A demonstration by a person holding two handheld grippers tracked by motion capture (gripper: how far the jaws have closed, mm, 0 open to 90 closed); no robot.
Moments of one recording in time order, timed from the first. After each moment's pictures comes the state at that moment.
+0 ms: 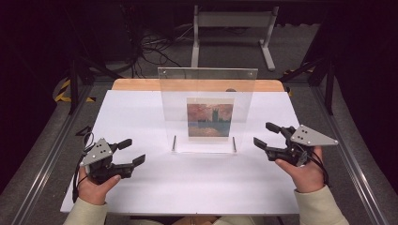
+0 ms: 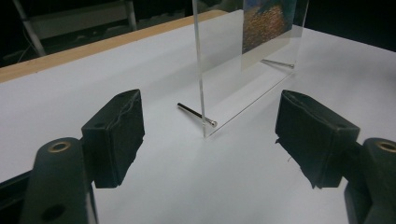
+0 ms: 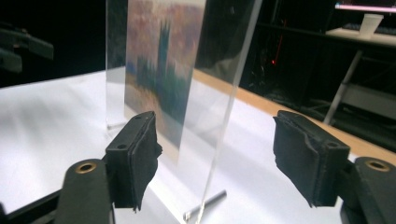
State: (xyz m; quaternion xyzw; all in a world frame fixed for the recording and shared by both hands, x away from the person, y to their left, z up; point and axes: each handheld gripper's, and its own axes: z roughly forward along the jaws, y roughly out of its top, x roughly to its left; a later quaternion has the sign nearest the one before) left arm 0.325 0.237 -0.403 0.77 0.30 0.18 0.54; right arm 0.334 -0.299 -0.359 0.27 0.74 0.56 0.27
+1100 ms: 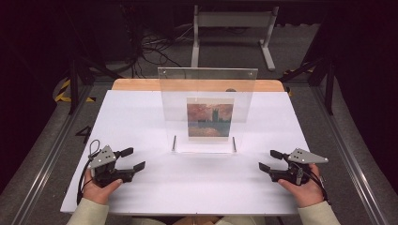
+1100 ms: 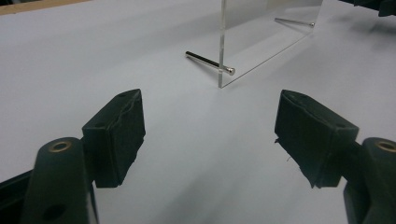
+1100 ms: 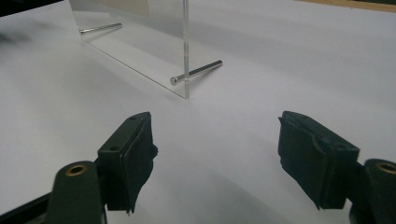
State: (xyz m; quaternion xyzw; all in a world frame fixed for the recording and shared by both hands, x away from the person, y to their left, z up) left arm 0.338 0.248 -0.457 0.78 0.32 0.15 0.52; right arm 0.324 -0.333 -0.453 0.37 0.77 0.49 0.19
